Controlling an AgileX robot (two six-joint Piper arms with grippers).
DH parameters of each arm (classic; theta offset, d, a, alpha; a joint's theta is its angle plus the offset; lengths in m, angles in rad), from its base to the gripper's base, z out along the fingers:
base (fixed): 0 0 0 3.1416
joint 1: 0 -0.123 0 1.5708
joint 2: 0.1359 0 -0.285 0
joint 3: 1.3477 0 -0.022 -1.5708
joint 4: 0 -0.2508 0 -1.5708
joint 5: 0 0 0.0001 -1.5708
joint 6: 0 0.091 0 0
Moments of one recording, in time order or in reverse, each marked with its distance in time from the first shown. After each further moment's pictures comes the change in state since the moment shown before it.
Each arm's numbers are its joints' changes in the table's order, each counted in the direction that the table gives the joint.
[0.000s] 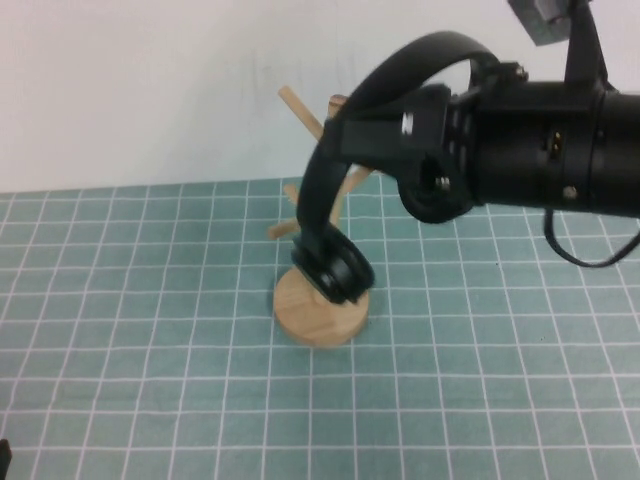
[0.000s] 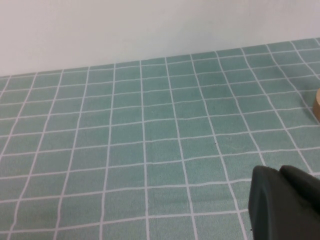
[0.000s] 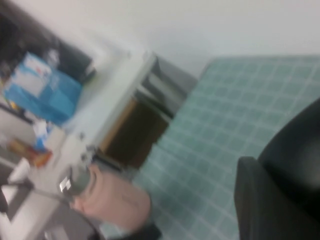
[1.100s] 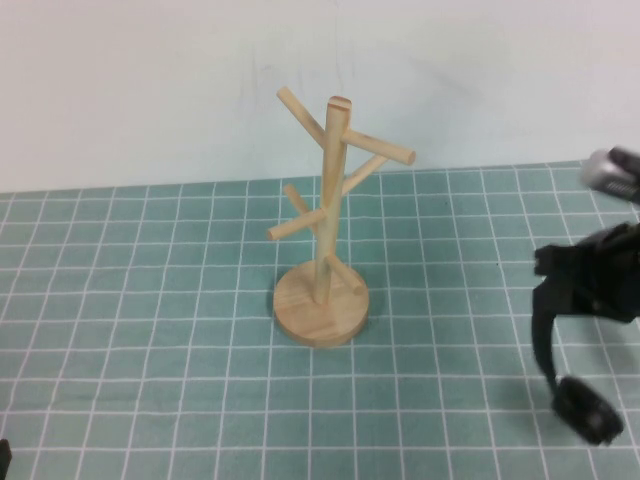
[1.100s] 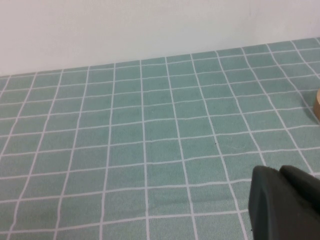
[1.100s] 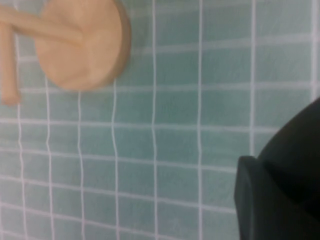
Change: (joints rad) right arm 0.381 0.160 0.218 0.756 -0.096 0.528; left arm 0.000 0.000 0.000 0.000 0.000 0.000
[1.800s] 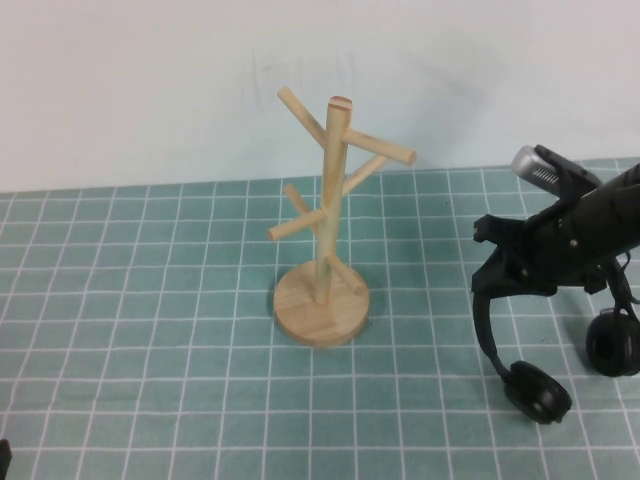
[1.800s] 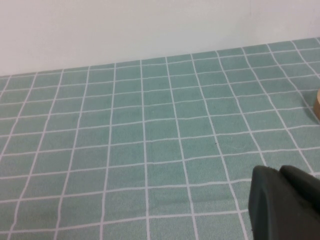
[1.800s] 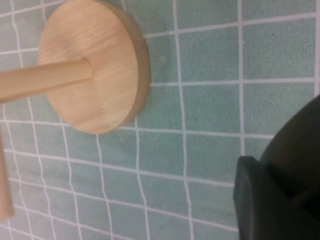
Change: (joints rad) right arm 0.002 0.405 -0.274 -0.159 -0.094 -0.063; left arm 0.000 0.000 0.000 0.000 0.000 0.000
